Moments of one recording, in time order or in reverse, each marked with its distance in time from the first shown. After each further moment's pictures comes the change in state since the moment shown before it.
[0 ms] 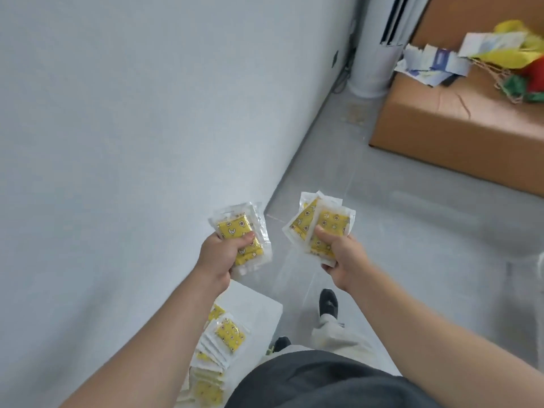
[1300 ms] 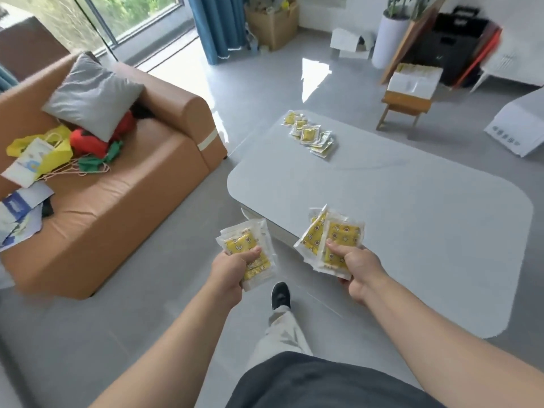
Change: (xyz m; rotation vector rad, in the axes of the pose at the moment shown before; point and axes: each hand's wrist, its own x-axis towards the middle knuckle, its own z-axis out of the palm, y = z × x) left_hand -0.205 -0.274 0.774 0.918 -0.930 -0.219; right_hand -0.098 -0.061 -0.719 1.095 0.843 -0.252
